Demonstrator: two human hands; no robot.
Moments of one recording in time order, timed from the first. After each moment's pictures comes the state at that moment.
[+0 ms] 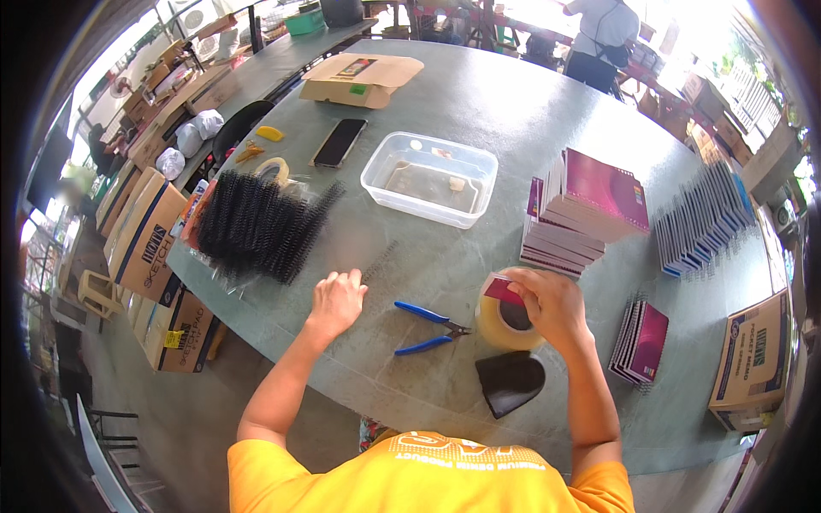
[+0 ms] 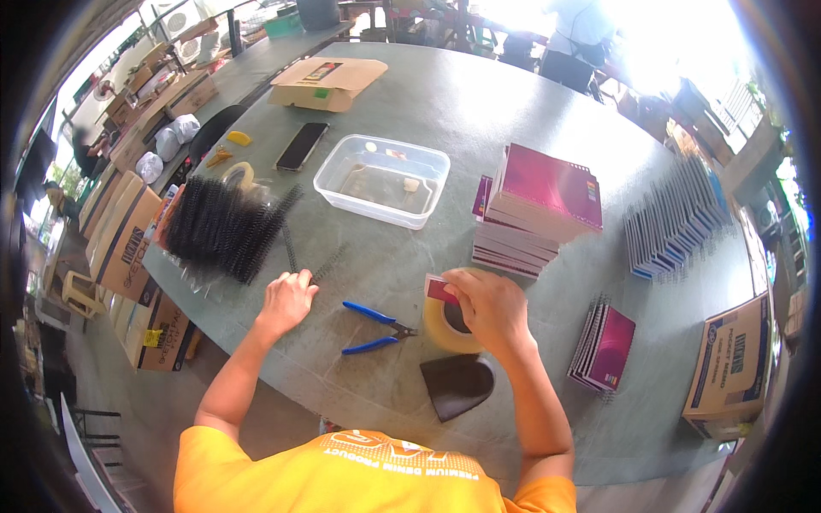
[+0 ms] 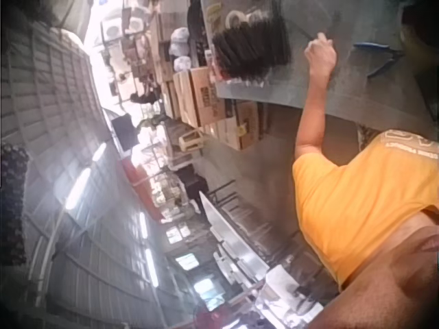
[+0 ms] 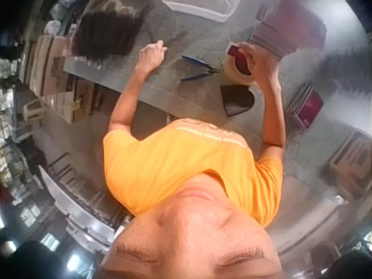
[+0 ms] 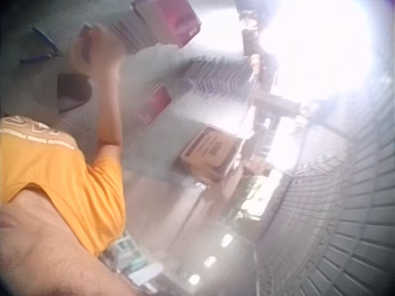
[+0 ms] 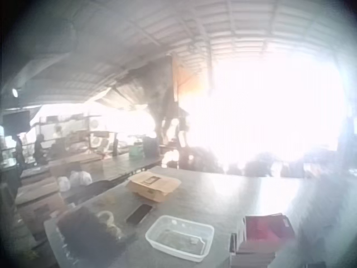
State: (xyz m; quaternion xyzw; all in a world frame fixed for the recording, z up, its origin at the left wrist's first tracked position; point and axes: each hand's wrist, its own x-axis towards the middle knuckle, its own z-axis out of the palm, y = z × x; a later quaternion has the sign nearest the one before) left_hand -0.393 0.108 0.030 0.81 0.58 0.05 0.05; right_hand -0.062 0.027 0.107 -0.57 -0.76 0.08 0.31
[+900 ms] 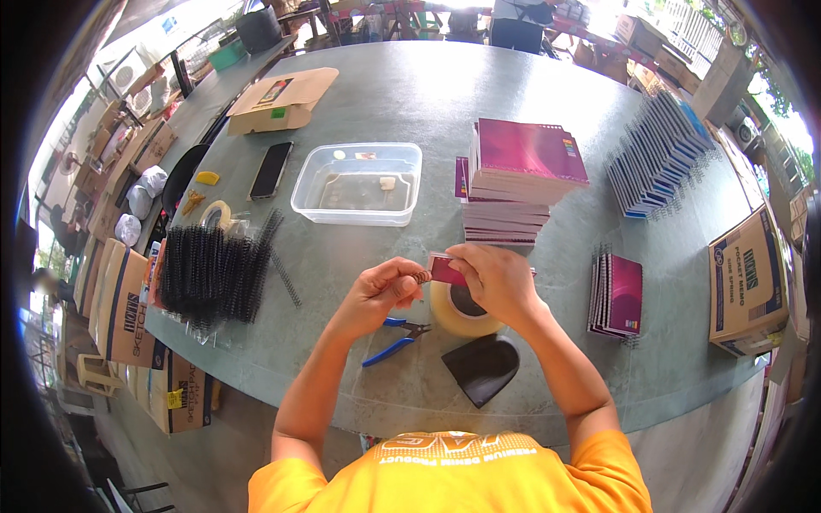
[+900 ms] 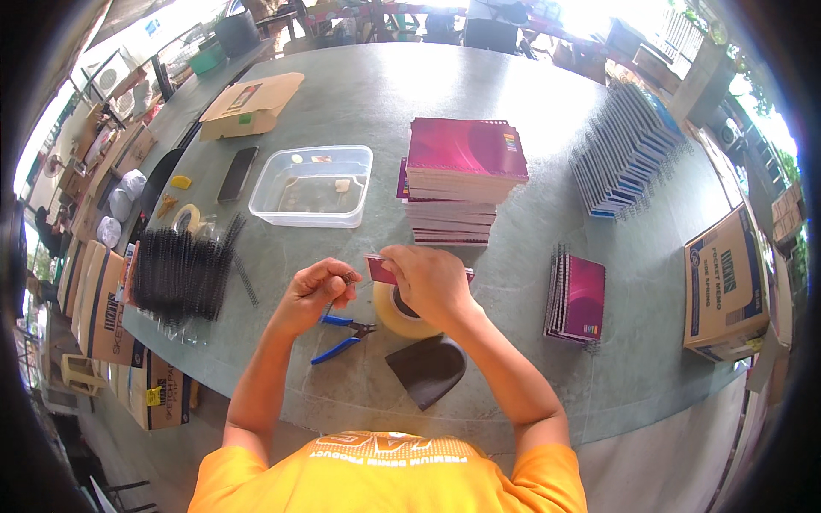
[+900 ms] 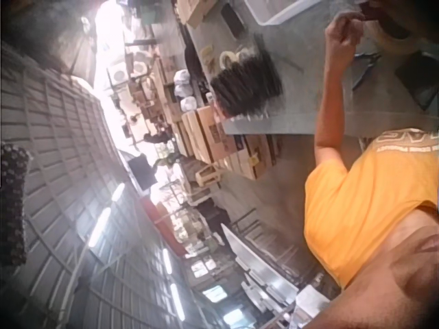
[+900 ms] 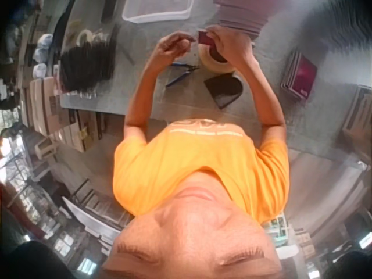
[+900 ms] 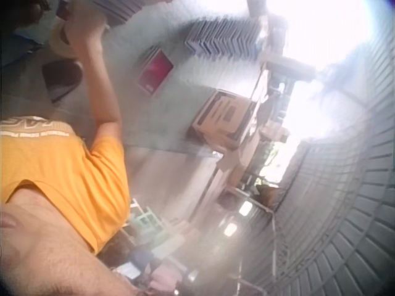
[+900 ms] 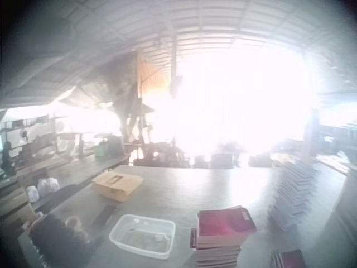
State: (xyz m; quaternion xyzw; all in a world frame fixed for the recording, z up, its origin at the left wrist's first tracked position) left_hand -0.275 0.100 0.088 0.63 0.24 0.27 0.68; right_hand -0.065 0.037 0.098 -0.59 -0.71 0.08 0.37
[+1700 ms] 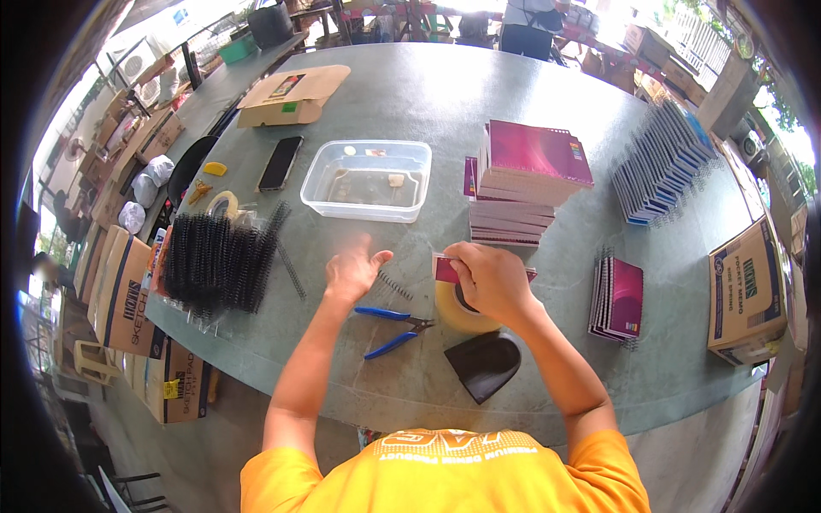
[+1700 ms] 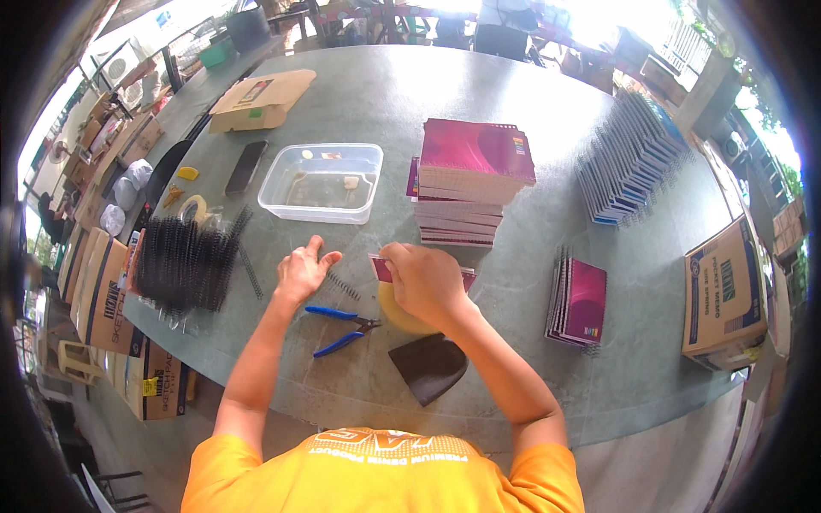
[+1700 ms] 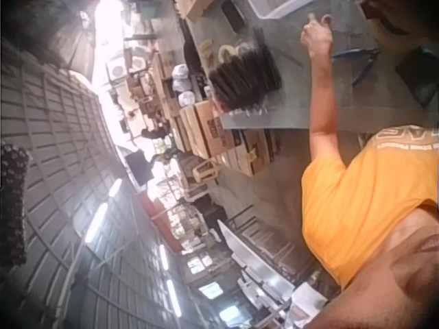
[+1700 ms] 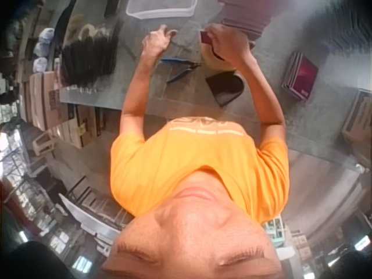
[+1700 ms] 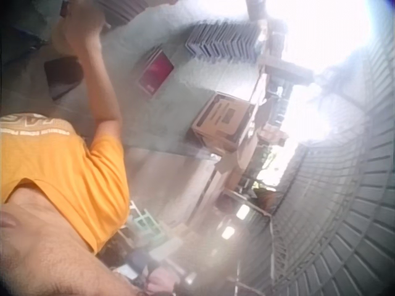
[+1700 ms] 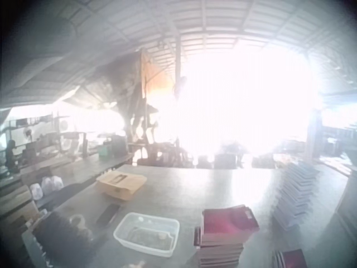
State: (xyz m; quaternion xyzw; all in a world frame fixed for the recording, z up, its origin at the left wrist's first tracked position) left_hand -0.291 0.152 0.029 0.79 0.58 0.14 0.13; right_hand -0.077 0.039 0.097 -0.59 -0.73 0.07 0.33
